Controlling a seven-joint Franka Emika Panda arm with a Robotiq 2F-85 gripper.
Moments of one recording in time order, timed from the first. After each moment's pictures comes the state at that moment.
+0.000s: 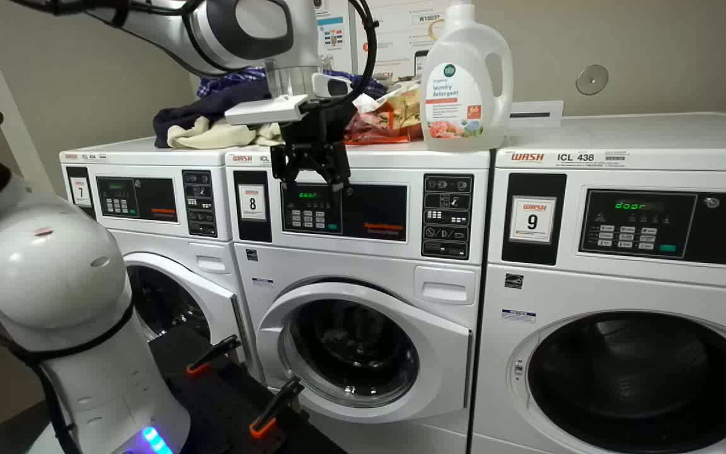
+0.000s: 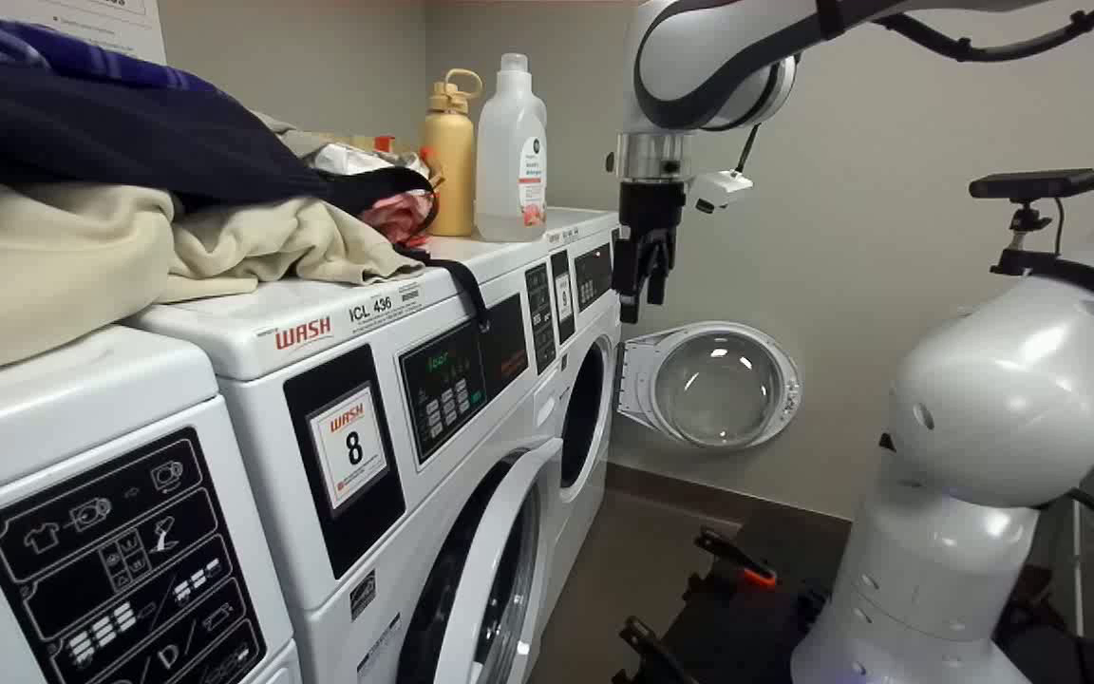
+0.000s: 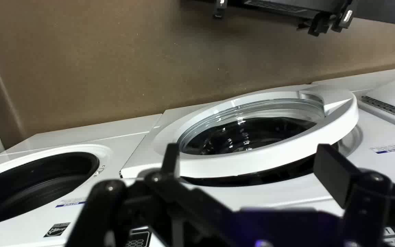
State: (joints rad) arm -0.06 -0.65 -0.14 -2.60 -0.16 1.96 -0.25
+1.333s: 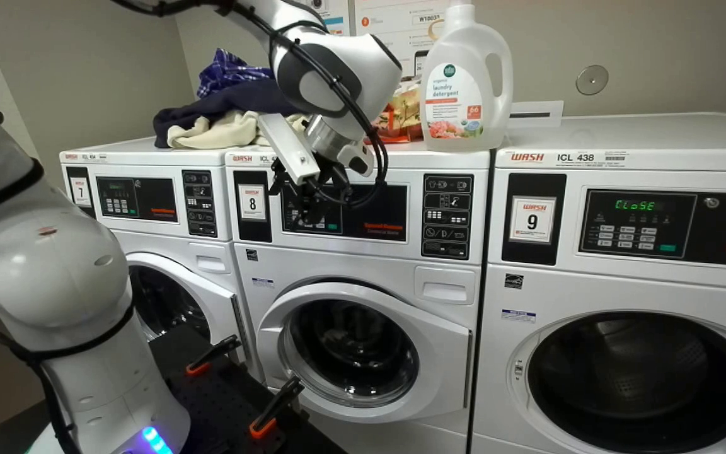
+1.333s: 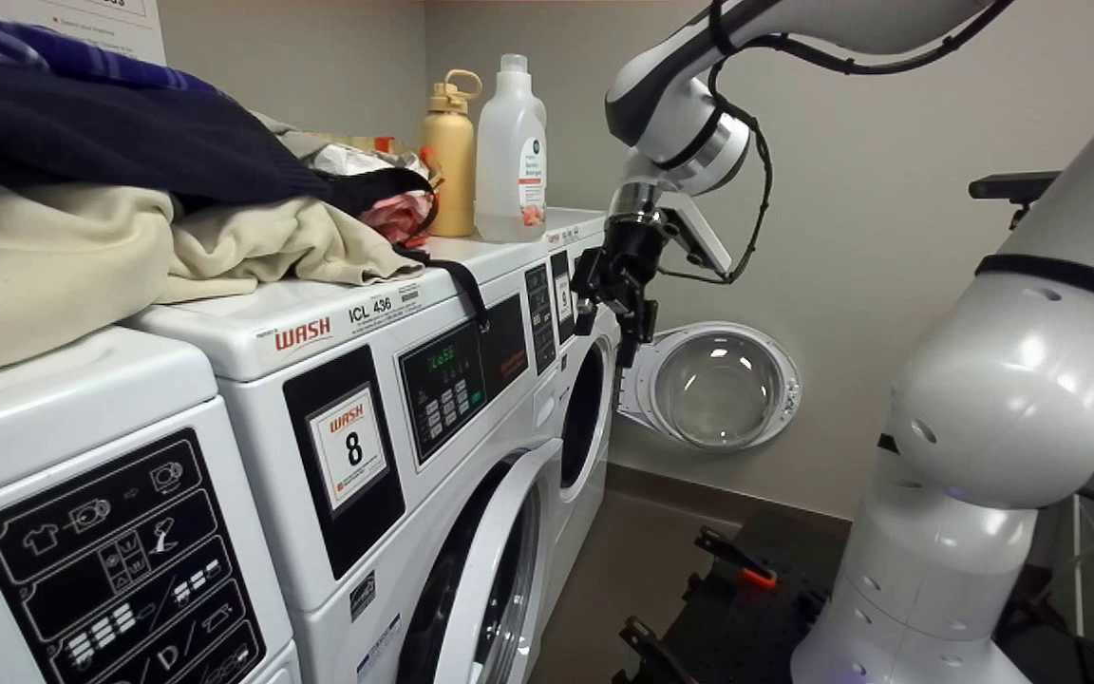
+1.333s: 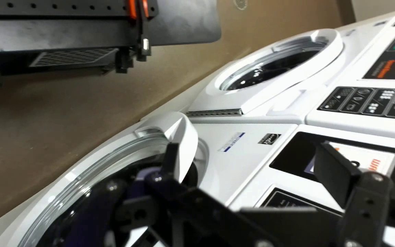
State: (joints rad) arm -0.03 -0.34 -0.34 -2.49 0.46 1.72 -0.37
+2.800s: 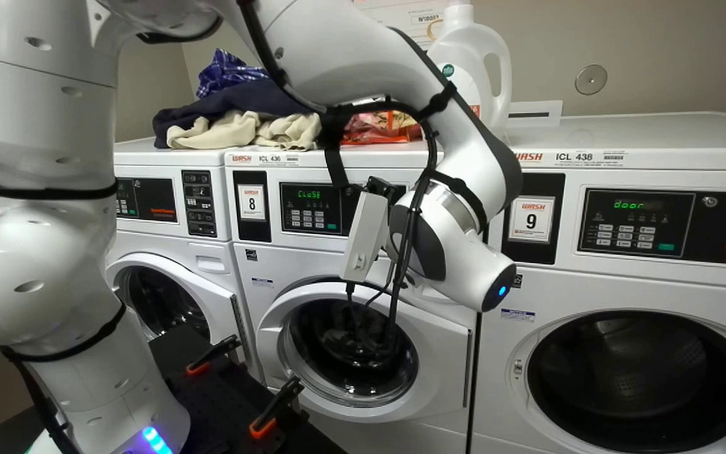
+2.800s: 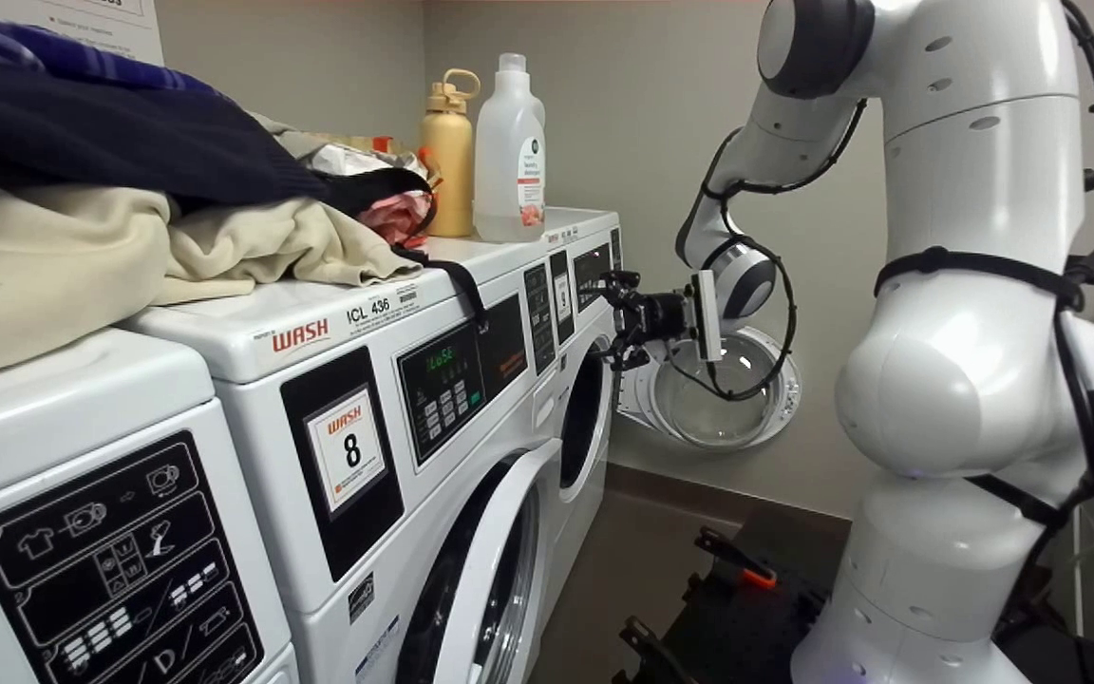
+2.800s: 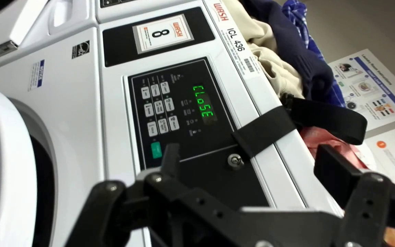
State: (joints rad) arm -0.47 0.34 -0.39 -2.26 1.21 1.20 -0.74
